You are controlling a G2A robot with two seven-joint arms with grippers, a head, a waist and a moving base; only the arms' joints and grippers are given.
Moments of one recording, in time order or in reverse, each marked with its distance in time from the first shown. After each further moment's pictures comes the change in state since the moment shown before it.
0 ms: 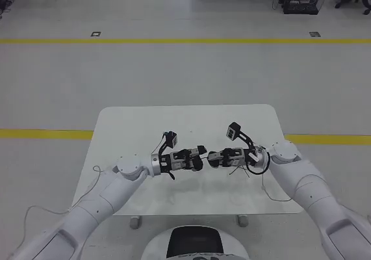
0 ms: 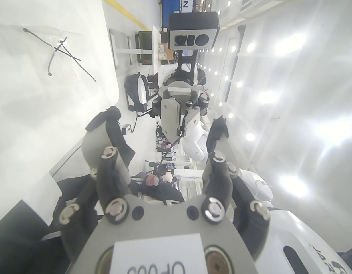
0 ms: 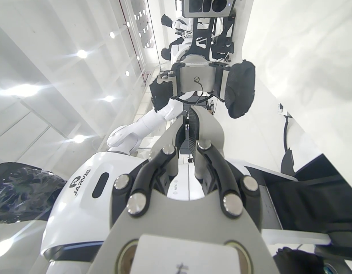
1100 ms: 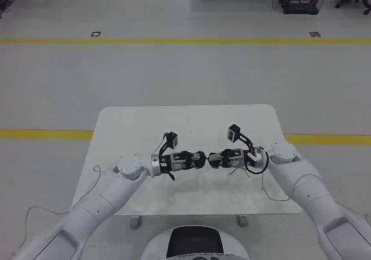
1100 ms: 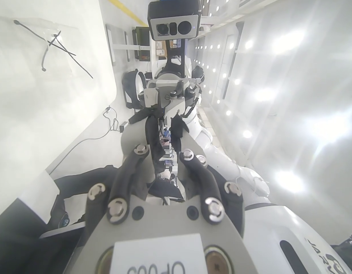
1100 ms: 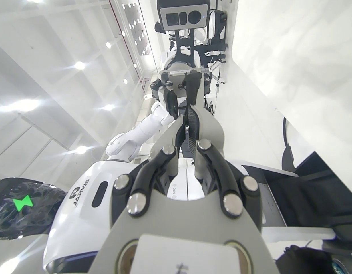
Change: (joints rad) left arm 0.002 -0.008 -0.005 0.011 -0.009 -0.006 -0.030; right arm 0.014 -0.022 0.002 0.068 -0.039 0.032 -0.006
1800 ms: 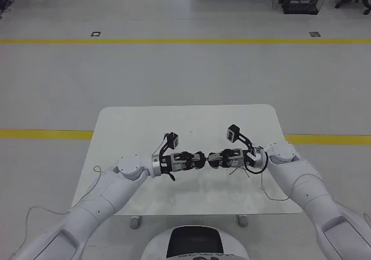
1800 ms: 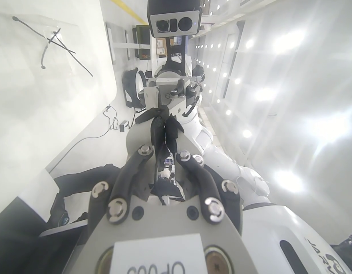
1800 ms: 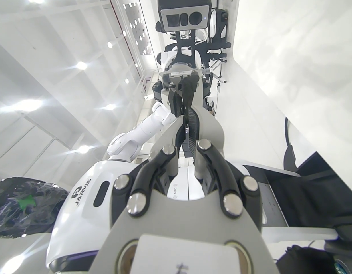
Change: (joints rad) left arm 0.000 -0.004 -0.001 0.003 0.004 0.006 -0.008; right arm 0.005 -0.012 0.006 0.017 -0.001 0.000 0.015
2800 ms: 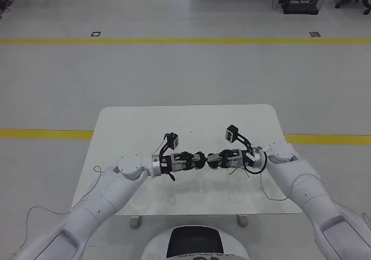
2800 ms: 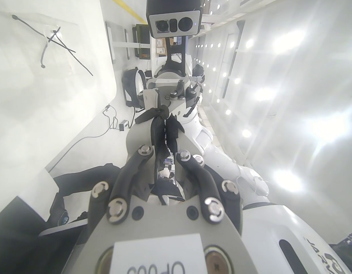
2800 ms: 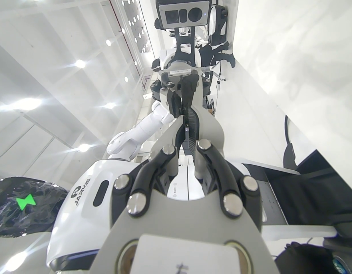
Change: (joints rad) left arm 0.001 -0.004 -0.005 0.006 0.001 0.002 -0.006; right arm 0.002 -0.012 0.007 0.009 -0.015 0.003 0.013
